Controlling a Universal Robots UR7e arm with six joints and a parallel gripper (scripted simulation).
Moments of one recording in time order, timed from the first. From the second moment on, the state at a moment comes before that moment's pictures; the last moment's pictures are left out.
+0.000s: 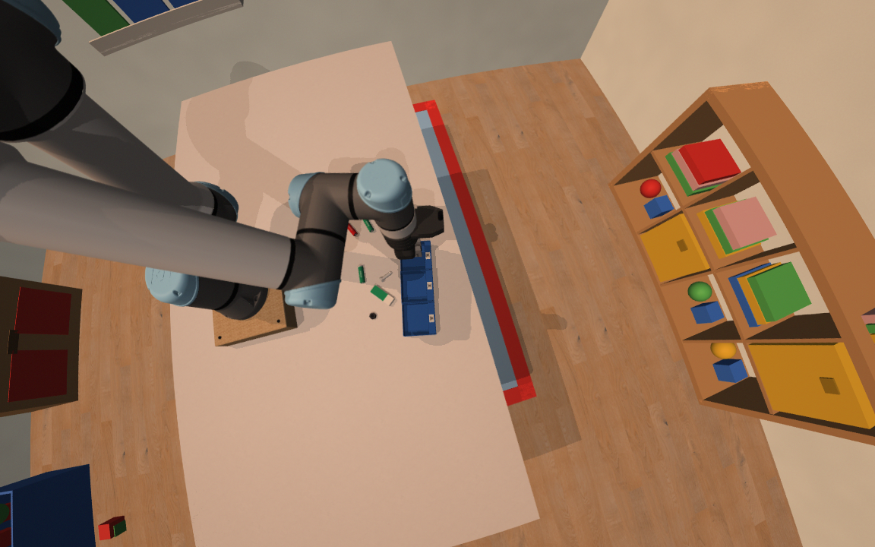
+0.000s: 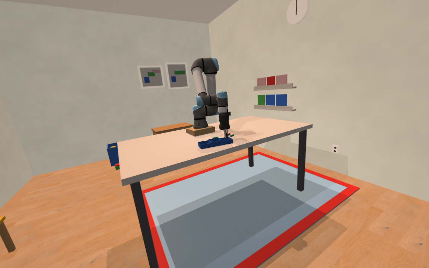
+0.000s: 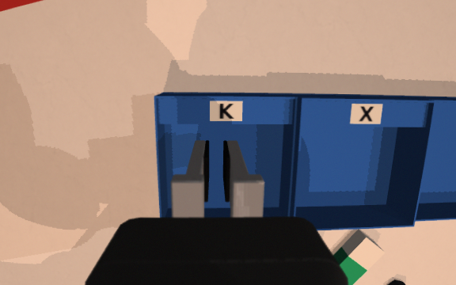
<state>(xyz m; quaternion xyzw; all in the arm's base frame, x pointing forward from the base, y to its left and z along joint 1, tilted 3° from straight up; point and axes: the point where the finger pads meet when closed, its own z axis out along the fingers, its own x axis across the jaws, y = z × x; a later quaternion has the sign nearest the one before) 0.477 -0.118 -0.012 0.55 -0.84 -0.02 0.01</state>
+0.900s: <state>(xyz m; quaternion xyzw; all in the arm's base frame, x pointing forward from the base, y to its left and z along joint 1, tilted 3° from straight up) 0.476 -0.118 -0.036 0.55 -0.84 -0.02 0.01</state>
